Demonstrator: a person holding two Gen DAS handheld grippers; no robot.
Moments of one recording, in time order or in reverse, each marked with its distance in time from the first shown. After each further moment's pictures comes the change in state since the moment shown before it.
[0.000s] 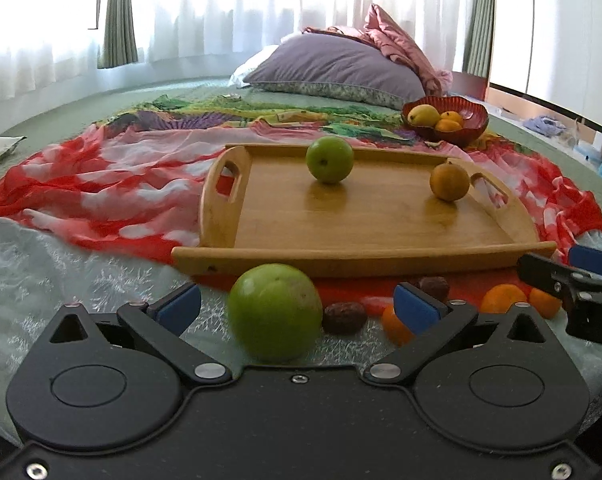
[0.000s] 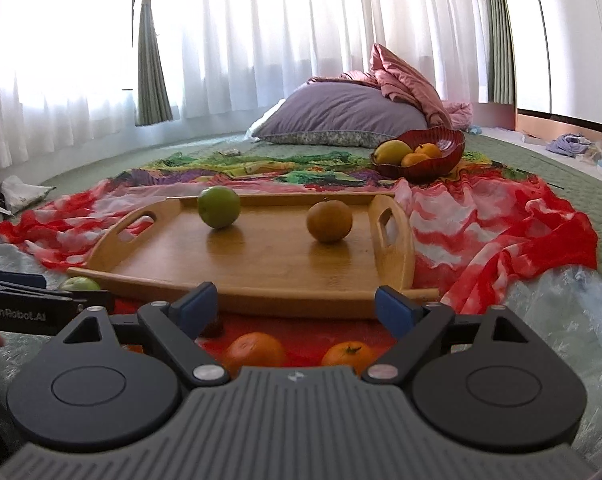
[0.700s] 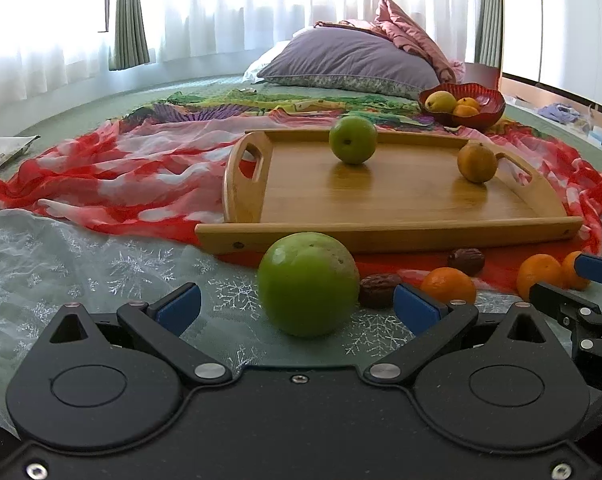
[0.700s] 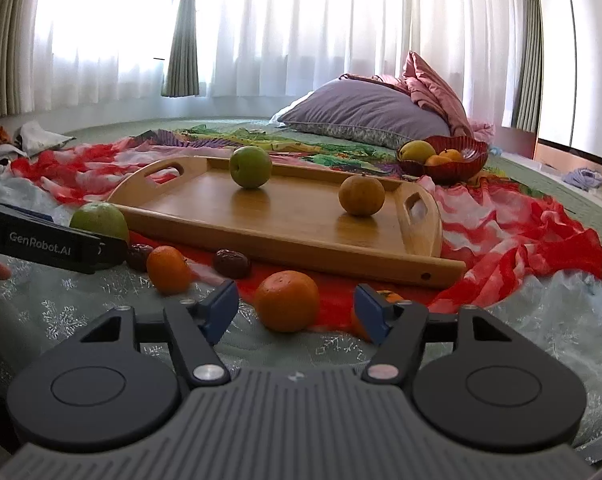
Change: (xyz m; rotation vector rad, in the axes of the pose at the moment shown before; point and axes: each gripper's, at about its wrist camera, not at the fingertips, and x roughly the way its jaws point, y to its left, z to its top) left arm 0.014 0.009 -0.014 0.020 0.011 0.053; right arm -0.003 0.028 -0.035 -0.164 0.016 0.005
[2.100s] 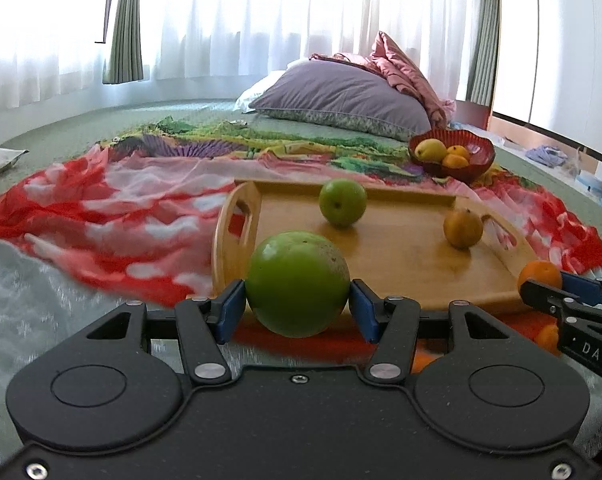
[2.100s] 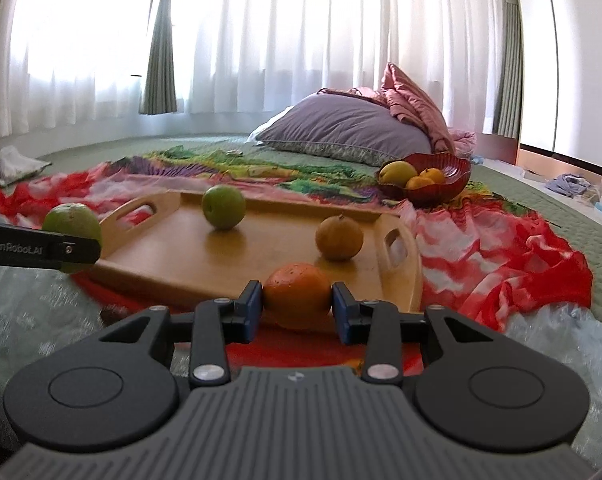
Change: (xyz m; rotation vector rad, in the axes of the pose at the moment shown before) left arm -0.005 0.007 0.045 -0.058 -0.086 -0.060; right arm 0.012 -0.015 0.040 0.044 -0.035 -0.060
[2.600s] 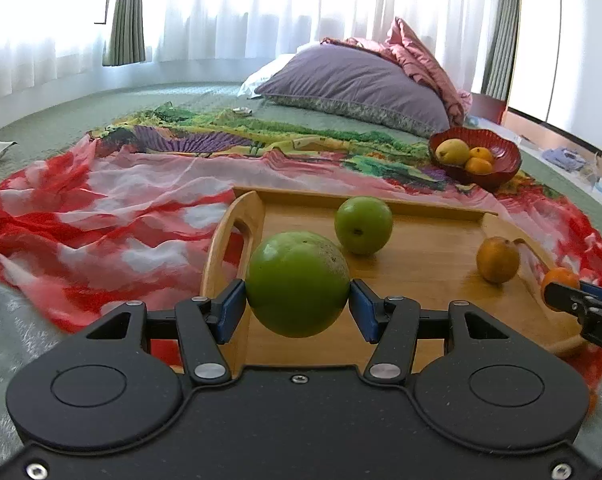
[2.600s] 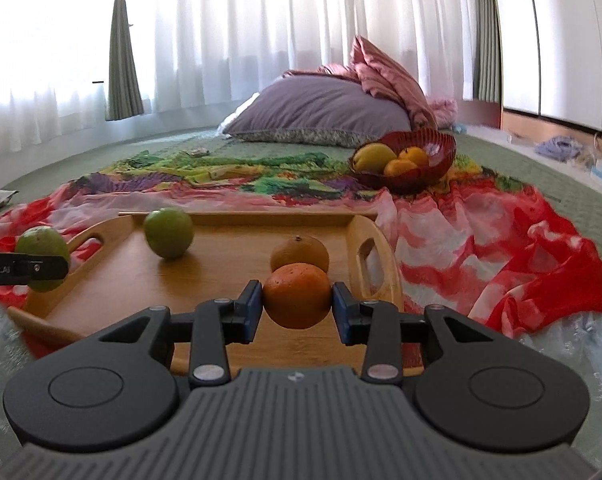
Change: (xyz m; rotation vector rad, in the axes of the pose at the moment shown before) left arm 0.073 0.009 0.039 -0.026 0.063 0.017; right arm 0.064 -0.040 0.029 0.123 0.074 -0.033
